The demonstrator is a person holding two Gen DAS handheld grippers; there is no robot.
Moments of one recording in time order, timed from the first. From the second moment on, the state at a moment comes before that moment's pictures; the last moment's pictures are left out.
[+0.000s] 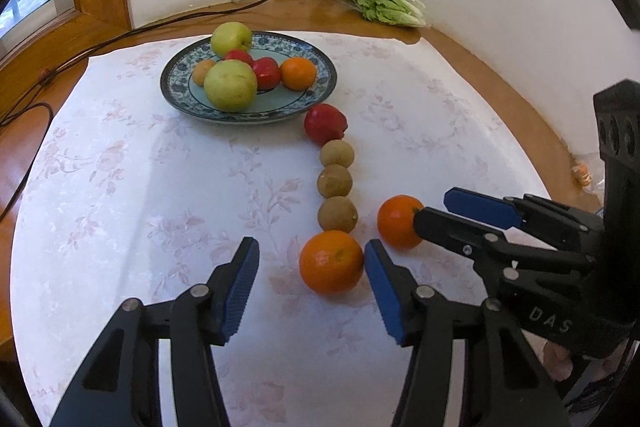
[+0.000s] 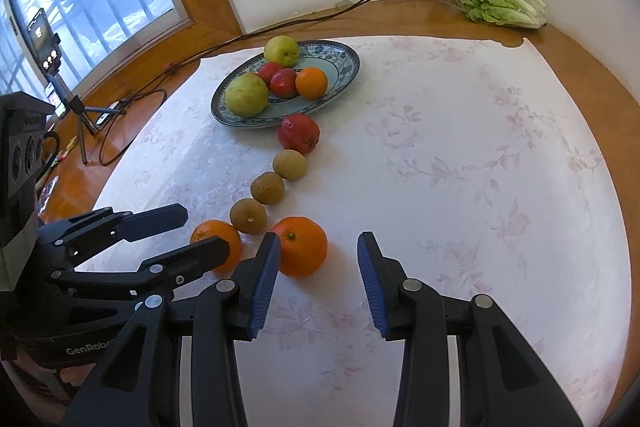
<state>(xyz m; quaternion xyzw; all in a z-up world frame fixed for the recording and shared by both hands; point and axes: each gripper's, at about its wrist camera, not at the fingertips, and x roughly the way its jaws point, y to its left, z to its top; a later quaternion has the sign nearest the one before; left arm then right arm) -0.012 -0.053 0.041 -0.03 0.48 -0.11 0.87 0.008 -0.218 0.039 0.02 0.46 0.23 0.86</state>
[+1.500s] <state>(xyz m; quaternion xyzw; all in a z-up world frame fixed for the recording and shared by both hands) 0.016 -0.014 0.065 -0.04 0.45 -0.07 0.89 0.013 -0.192 0.022 -0.02 0.48 0.24 0.85</state>
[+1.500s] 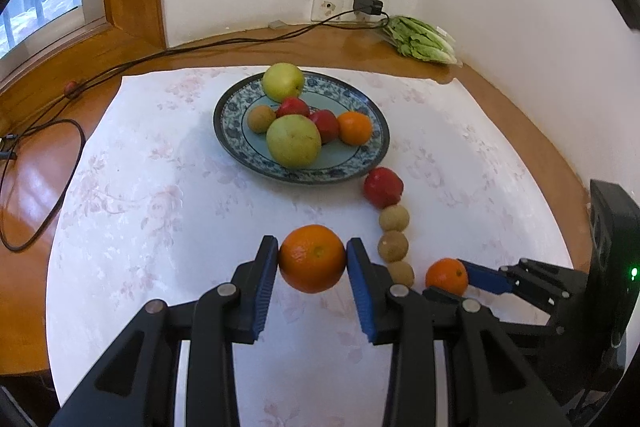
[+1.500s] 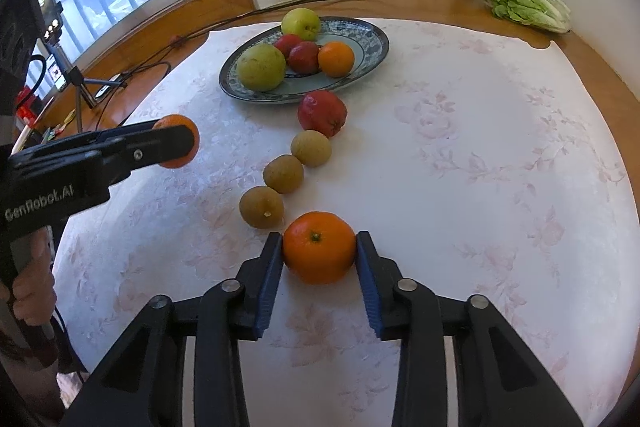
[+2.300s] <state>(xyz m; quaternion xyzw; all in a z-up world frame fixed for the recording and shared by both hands) 0.054 0.004 0.089 -0.03 0.43 -0.05 0.90 0.034 -0.204 0.068 0.00 0.45 0.25 0.86</state>
